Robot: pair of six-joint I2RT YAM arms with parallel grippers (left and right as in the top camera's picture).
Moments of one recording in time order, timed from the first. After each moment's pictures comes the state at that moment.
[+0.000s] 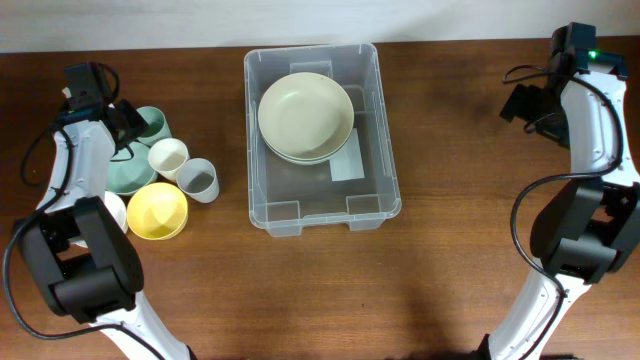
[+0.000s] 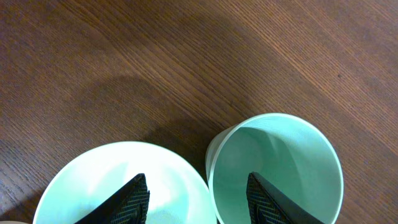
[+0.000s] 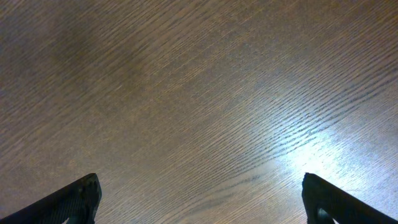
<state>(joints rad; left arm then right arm) 0.28 2.04 1.61 -0.60 -0.10 -0.40 -0.27 2.16 2.01 -1.19 0.16 0.34</state>
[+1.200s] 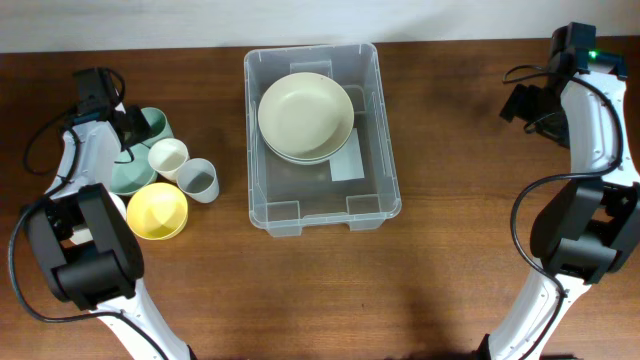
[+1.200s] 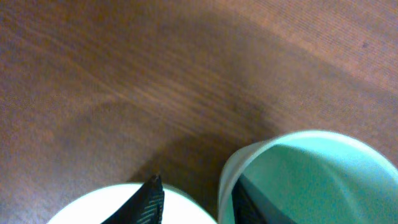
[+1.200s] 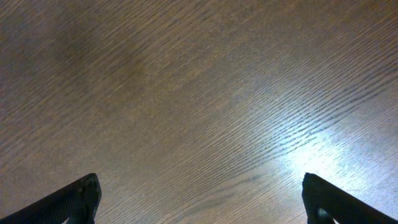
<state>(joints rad) 0.28 2.11 1.61 -0.51 -0.10 -0.18 -0.27 2.16 2.01 -1.19 0.16 0.34</state>
